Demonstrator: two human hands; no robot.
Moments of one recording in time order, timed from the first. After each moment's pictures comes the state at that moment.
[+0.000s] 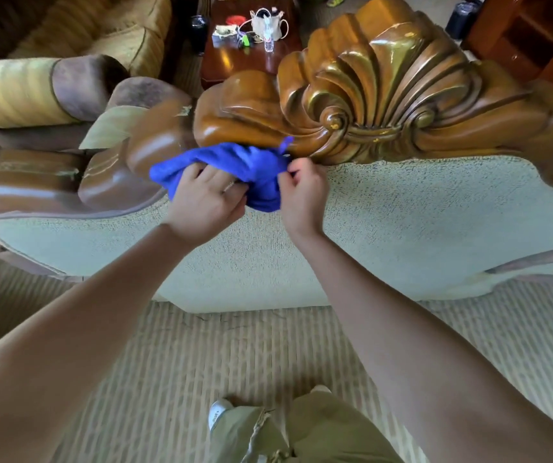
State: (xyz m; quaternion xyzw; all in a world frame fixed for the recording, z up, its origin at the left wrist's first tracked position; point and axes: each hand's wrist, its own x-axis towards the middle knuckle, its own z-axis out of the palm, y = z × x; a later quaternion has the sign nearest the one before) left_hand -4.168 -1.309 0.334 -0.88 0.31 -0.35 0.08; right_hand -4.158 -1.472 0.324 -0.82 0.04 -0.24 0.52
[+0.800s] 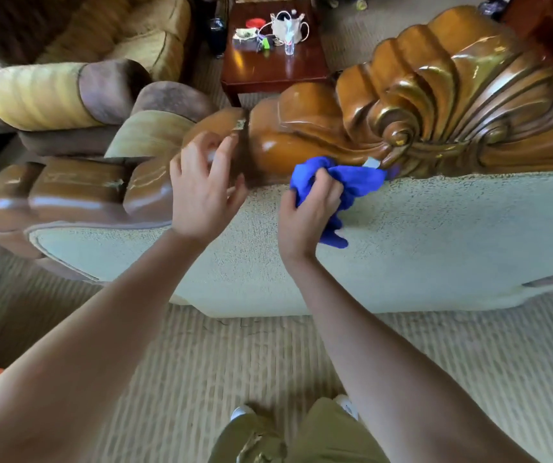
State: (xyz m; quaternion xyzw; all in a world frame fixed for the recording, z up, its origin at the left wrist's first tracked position) left_hand -4.163 -1.250 0.351 -0.93 0.09 -0.35 -0.06; right_hand -4.158 -1.383 0.312 -0.78 0.10 -0.34 0.52
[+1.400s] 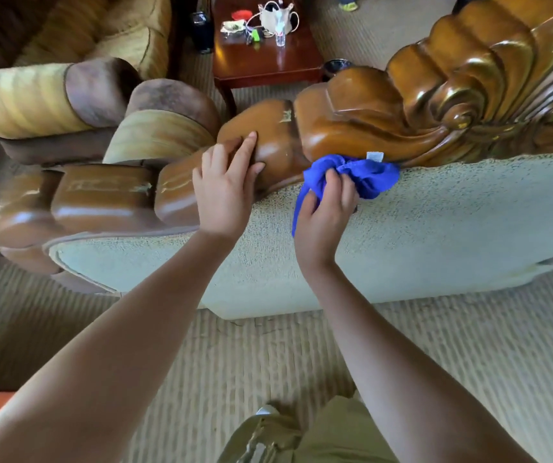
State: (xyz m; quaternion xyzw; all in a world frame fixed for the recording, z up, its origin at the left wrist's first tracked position) left_hand -4.135 -1.203 0.321 -0.92 0.09 -0.35 -0.16; right_hand -4.160 -1.333 0.291 -0.80 0.08 -0.40 0.44
